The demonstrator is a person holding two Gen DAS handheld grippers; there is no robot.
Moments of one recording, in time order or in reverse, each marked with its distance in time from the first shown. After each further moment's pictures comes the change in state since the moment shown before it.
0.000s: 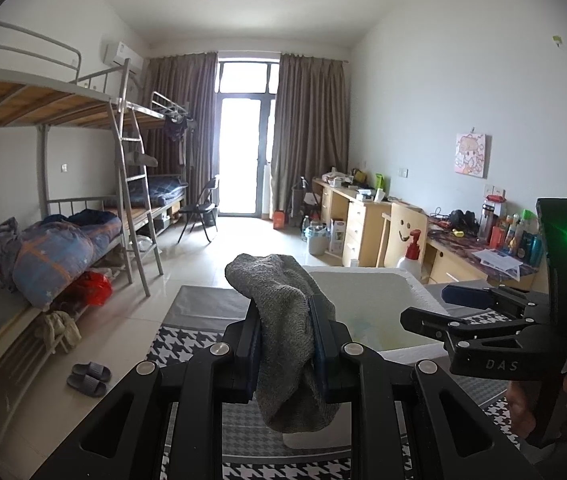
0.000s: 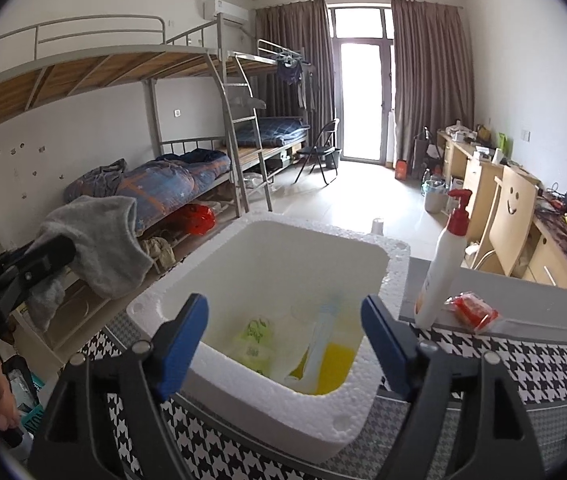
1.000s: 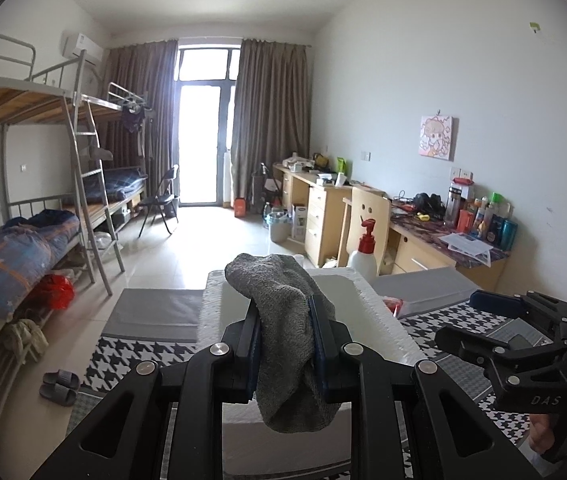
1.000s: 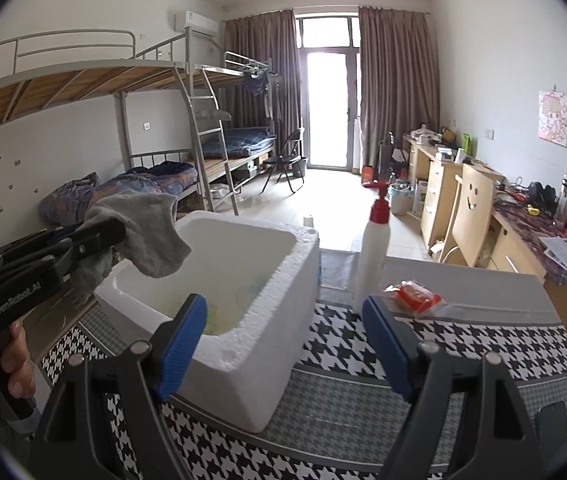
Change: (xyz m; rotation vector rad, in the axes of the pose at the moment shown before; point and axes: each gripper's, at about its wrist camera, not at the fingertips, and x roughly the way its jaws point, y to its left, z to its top) left arm 0.039 -0.039 0.012 0.041 0.059 -0.138; right arm -0.039 -0.044 -0.017 0.041 -0.038 -0.124
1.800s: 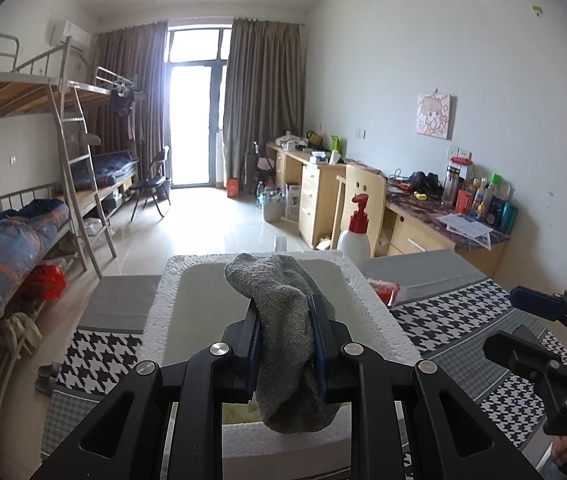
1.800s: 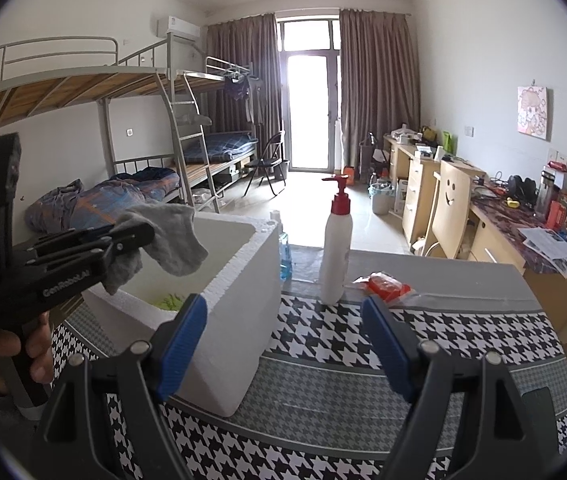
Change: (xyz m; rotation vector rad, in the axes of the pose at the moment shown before) left arm 0.044 -0.020 0.002 0.010 0.088 -0.006; right arm -0.018 -0.014 -0.012 0.023 -0.015 -0.062
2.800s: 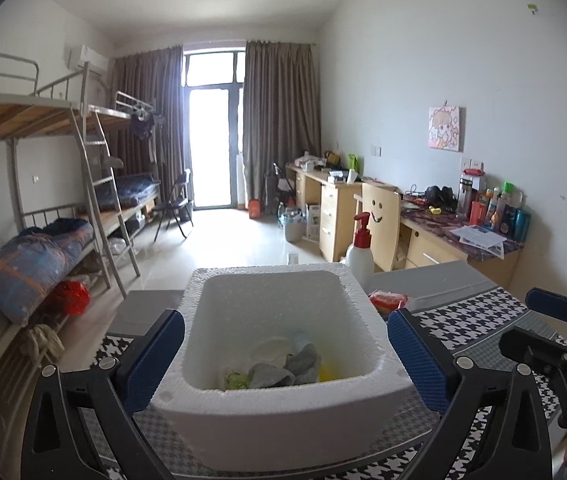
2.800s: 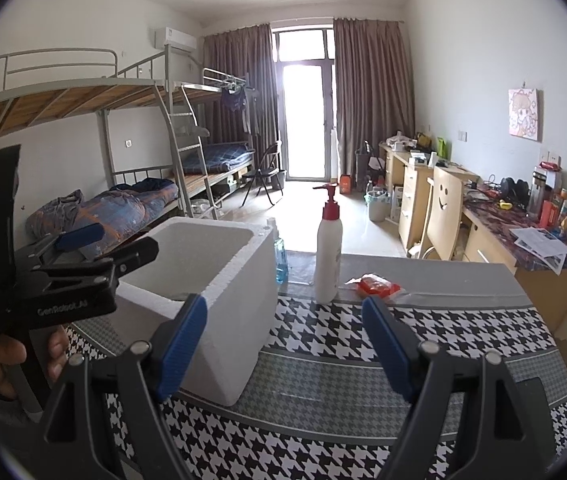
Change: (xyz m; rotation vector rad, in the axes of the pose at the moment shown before) left arm -0.044 -0.021 -0.009 0.028 -0.094 0.095; right arm -0.033 -0.004 -0.009 0.018 -0.045 0.000
